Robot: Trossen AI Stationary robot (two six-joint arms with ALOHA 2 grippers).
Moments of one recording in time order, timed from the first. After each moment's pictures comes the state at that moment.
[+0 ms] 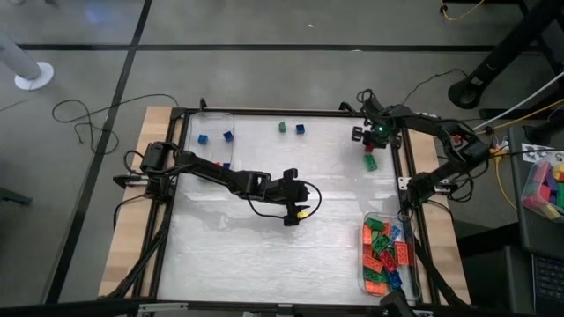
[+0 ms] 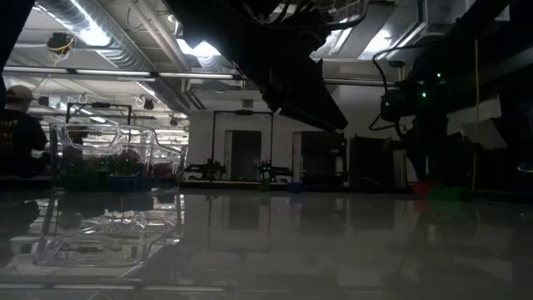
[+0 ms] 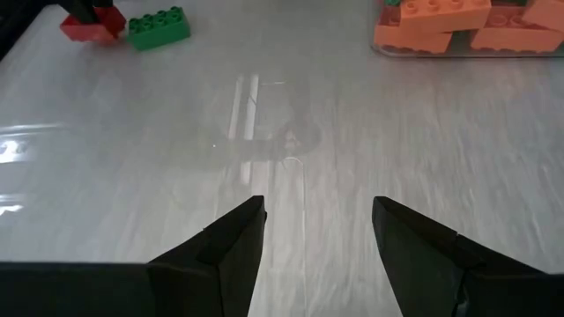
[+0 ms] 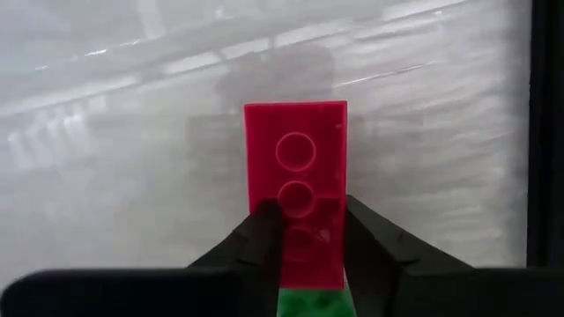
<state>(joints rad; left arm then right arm) -0.11 1.92 1.25 0.01 -0.21 0.00 -0.98 1.50 0.82 -0.75 0.01 0.78</state>
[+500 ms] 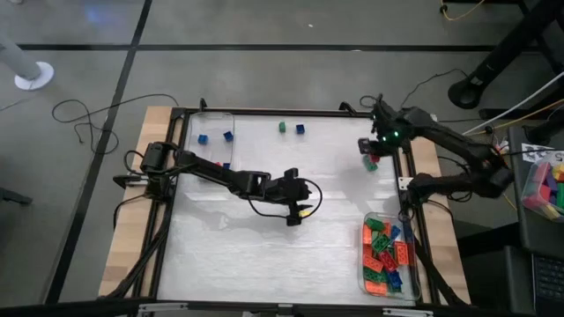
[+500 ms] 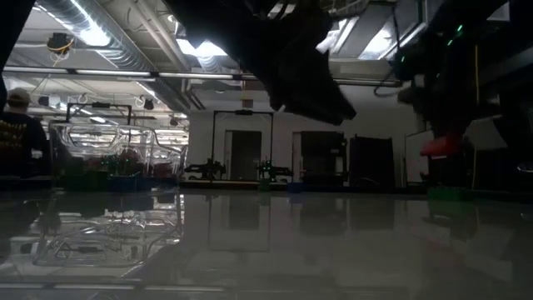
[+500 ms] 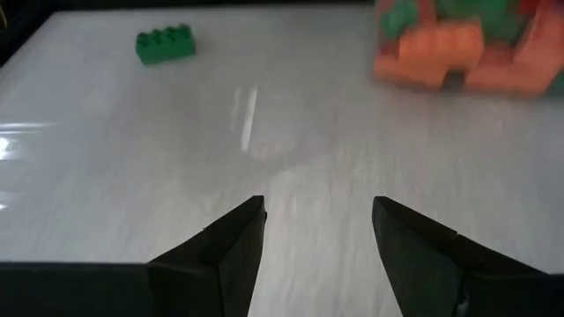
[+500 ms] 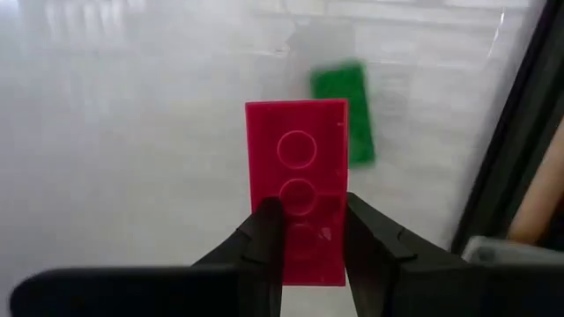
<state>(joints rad) -0.11 1.92 1.25 0.05 -0.21 -0.05 -0.84 1.20 0.89 -1.13 -0.16 0.62</state>
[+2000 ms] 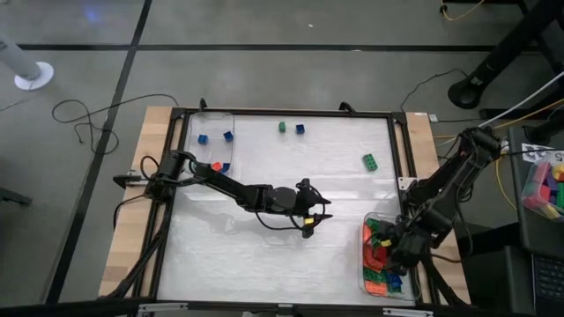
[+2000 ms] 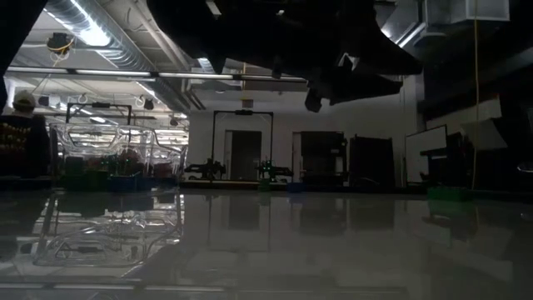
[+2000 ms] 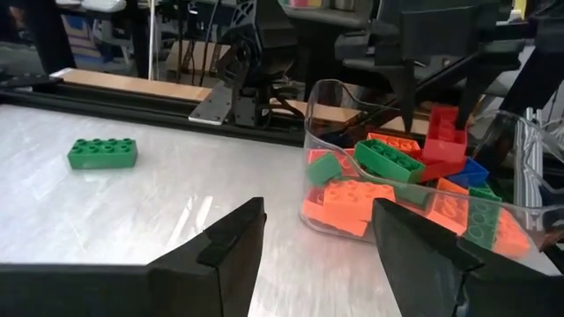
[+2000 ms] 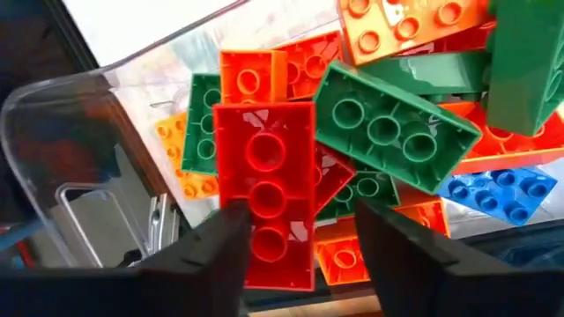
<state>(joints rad) -0.17 2.07 1.25 0.62 -0.21 -0.17 0.94 1.20 0.89 -0.94 -0.09 1.39</state>
